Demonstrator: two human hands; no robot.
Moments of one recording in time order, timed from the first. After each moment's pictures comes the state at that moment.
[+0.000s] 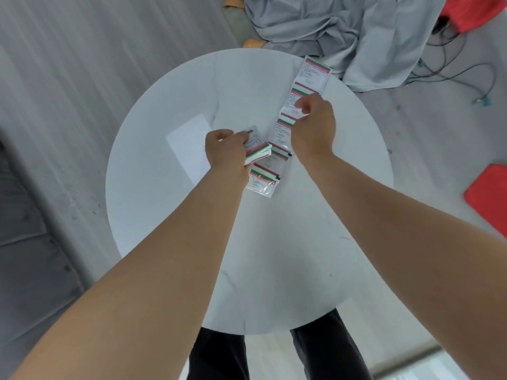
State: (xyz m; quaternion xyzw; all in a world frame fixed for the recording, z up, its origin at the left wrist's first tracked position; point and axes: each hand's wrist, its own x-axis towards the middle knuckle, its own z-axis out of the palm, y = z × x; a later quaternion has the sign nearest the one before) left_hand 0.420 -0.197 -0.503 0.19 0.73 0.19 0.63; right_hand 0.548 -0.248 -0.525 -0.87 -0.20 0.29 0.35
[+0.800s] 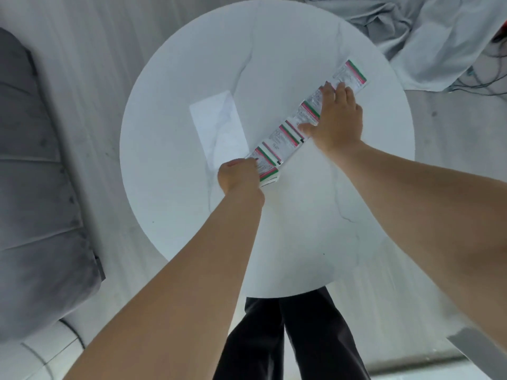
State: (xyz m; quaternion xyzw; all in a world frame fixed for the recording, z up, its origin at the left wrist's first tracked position) left_hand 0.365 -0.318 -0.510 0.09 0.81 0.19 0.54; right_hand 0.559 -0.295 -0.584 -0.83 -0.53 0.19 -0.02
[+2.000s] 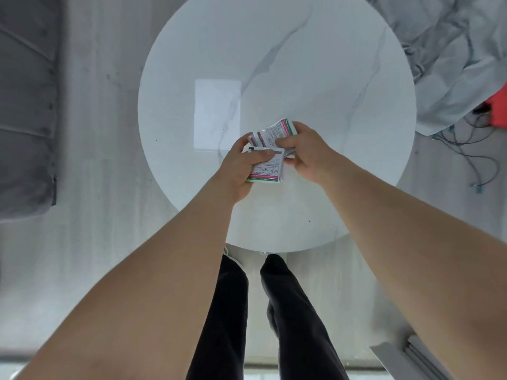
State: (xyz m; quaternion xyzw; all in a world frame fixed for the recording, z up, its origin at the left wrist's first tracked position) left_hand 0.285 -0.427 -0.510 0.04 0.54 0.34 0.77; right_hand 0.436 -0.390 -0.515 -0.63 -0.21 0.71 0.25
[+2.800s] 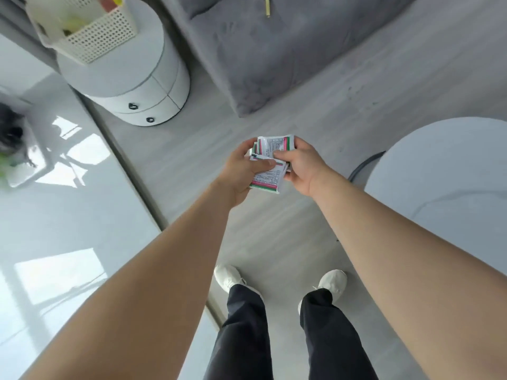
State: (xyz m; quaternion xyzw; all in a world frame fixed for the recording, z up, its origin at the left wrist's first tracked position) left_hand -0.092 -0.743 -0.342 -0.07 0.61 0.62 0.50; right_hand -0.020 -0.619 -0.367 -0.42 -0.45 0.79 -0.03
